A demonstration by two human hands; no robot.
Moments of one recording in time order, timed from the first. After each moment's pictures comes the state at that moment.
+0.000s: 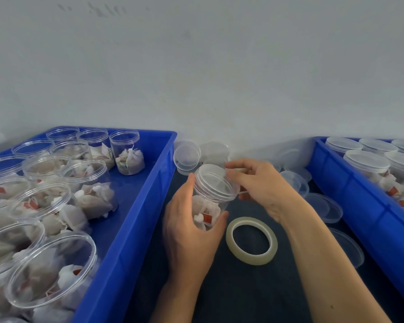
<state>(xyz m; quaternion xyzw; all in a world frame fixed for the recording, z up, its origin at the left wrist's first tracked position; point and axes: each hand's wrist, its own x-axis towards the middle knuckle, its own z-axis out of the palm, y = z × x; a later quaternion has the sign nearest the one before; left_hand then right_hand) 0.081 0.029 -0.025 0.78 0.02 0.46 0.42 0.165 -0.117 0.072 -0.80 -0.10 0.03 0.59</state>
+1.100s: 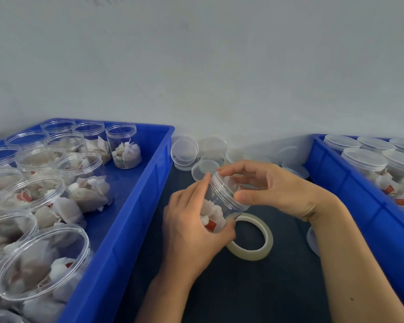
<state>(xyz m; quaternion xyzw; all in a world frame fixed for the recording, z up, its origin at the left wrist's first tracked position) 0.068 0.029 -0.006 0.85 -0.05 0.37 0.37 0.151 -0.165 0.090 -0.79 -0.36 0.16 0.47</state>
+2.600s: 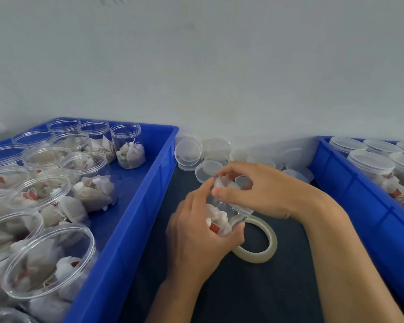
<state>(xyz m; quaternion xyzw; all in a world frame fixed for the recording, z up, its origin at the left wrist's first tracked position) 0.063 0.025 -0.012 0.86 -0.01 0.33 0.38 0.134 -0.129 0.105 -0.92 -0.29 0.06 0.27</state>
